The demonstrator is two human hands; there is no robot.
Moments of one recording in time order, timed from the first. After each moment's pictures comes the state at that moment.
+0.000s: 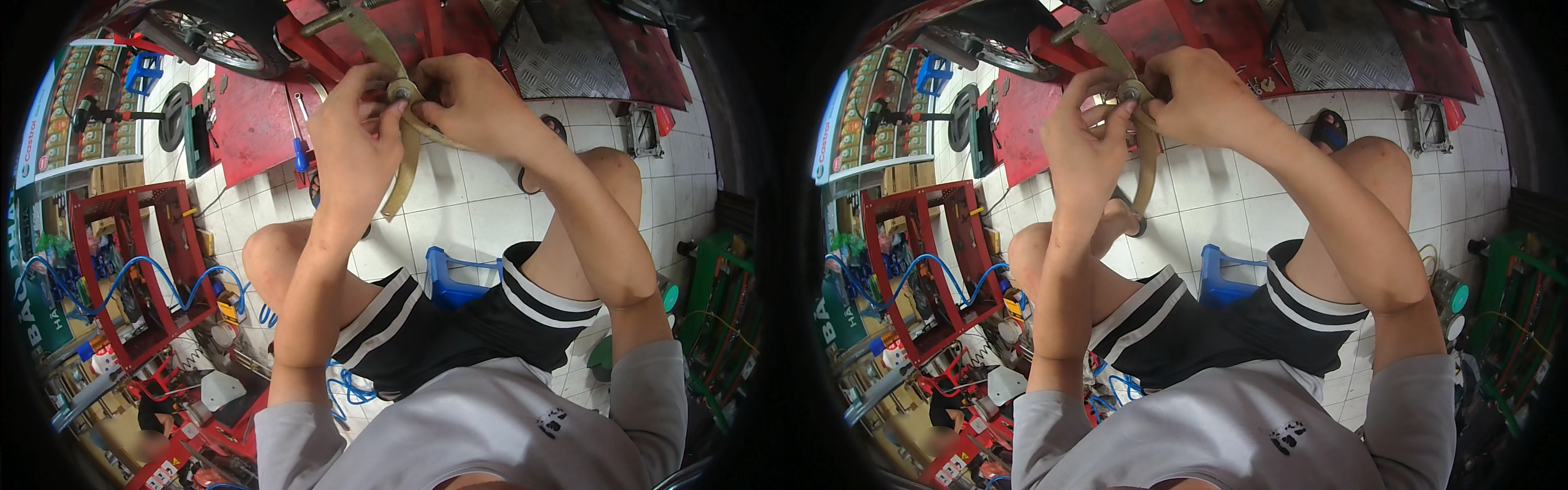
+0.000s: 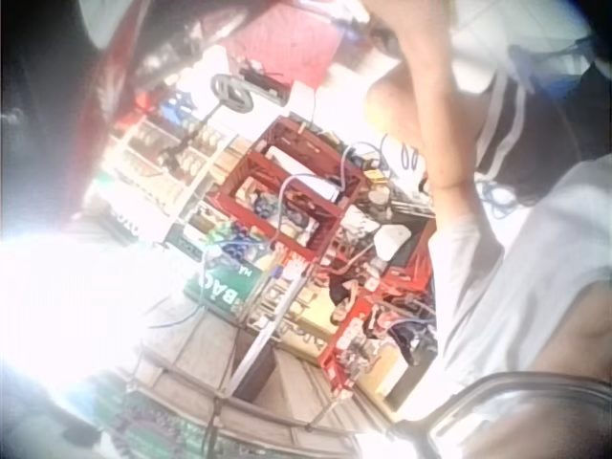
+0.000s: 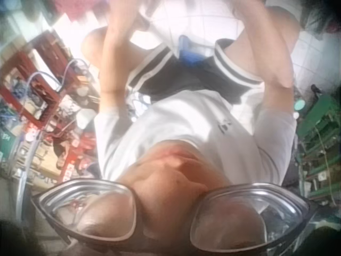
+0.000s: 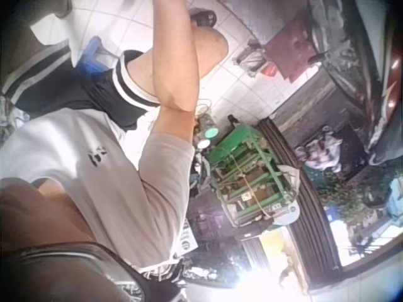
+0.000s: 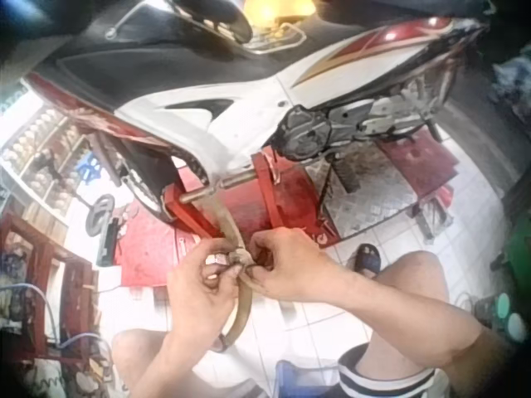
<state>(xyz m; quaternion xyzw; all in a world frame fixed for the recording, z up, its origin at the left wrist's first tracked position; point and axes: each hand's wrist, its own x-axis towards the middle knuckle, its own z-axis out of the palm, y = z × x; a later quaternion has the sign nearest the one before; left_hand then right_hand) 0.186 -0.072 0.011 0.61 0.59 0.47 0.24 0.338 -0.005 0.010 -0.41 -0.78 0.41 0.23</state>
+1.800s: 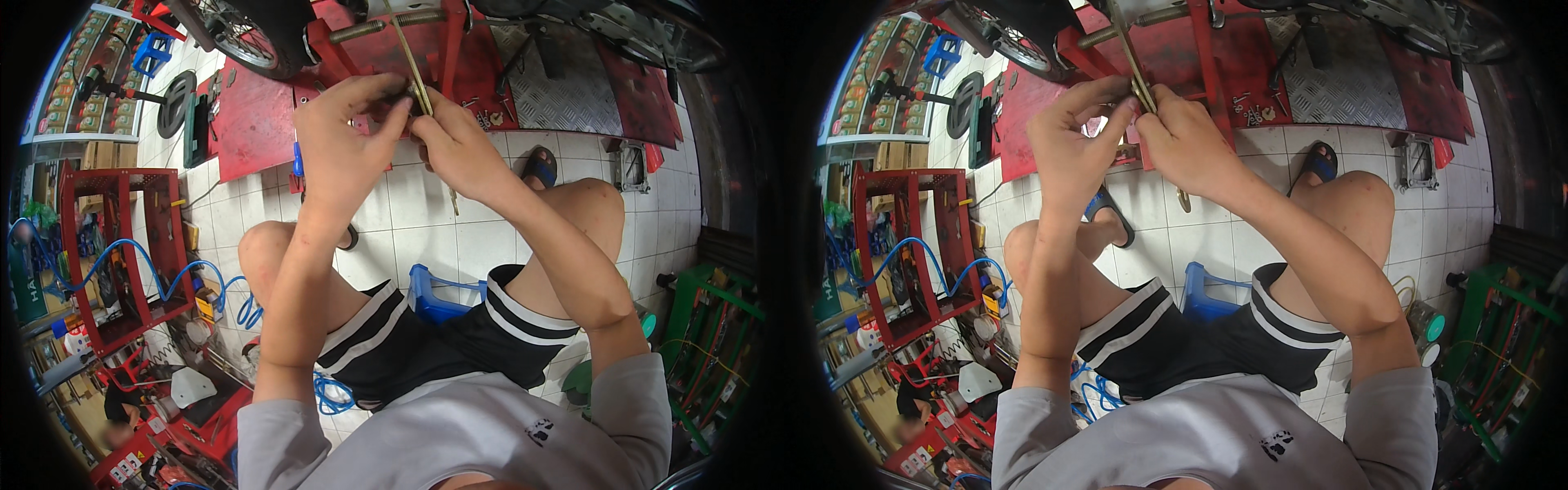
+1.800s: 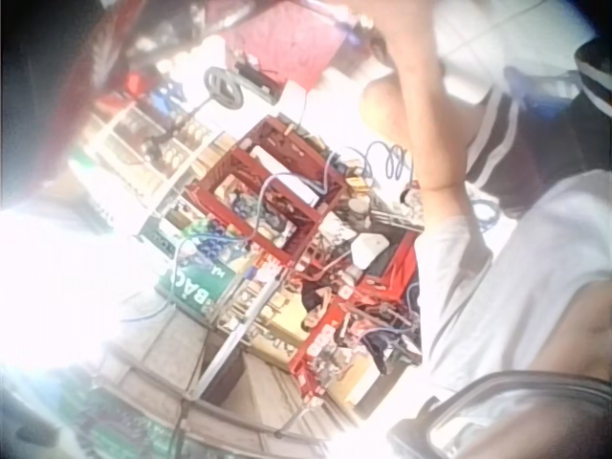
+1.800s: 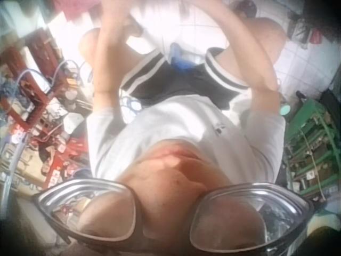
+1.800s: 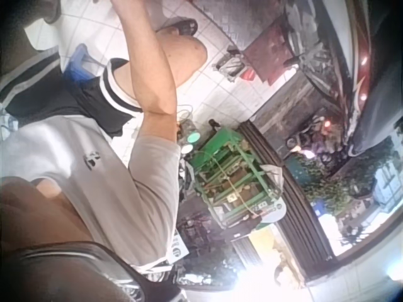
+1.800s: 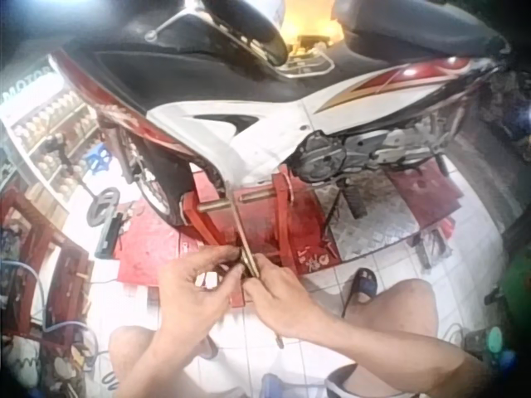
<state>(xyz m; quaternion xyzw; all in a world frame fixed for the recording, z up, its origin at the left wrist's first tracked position) 0.165 -0.066 0.022 0.62 0.57 0.51 0.17 0.309 -0.030 -0.001 -0.37 -0.66 0.57 0.32</state>
